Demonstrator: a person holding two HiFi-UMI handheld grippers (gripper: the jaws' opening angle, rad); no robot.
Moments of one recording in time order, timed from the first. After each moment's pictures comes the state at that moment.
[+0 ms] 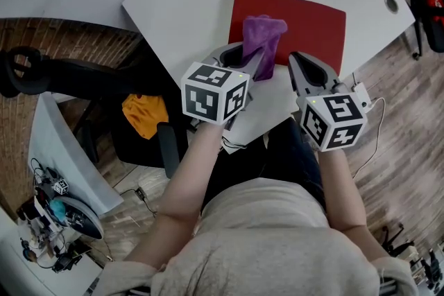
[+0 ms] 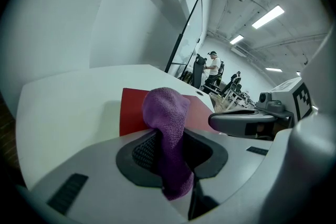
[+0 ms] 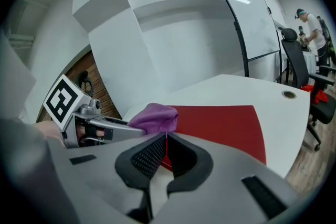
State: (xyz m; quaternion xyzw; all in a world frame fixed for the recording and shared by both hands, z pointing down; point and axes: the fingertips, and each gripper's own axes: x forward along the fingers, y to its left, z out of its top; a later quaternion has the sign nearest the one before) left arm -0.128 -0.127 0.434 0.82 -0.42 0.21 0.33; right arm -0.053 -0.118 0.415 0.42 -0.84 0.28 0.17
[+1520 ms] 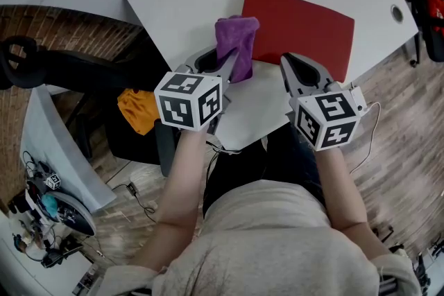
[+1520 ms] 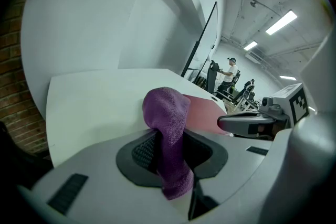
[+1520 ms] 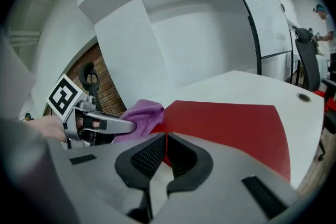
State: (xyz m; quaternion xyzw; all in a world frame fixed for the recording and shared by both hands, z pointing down) left arm -0.200 -0.116 0.436 0.78 -0.49 0.19 0.35; right arm -0.088 -0.116 0.424 0.38 -0.86 0.27 0.20
